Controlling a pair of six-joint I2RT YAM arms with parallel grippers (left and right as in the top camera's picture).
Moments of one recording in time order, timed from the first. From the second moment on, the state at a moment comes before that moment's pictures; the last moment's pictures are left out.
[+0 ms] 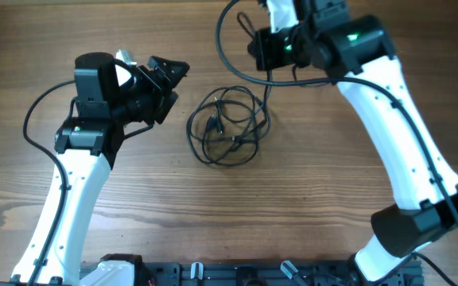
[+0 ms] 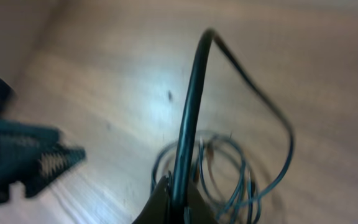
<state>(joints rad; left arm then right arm) -0.07 1.32 1.05 -0.37 0.58 -1.12 0.40 1.81 2.02 -1.02 -0.32 0.17</state>
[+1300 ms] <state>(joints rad) -0.17 1.37 1.05 -0.47 0.32 -0.89 0.41 1.82 2.44 -1.21 0.52 -0.26</state>
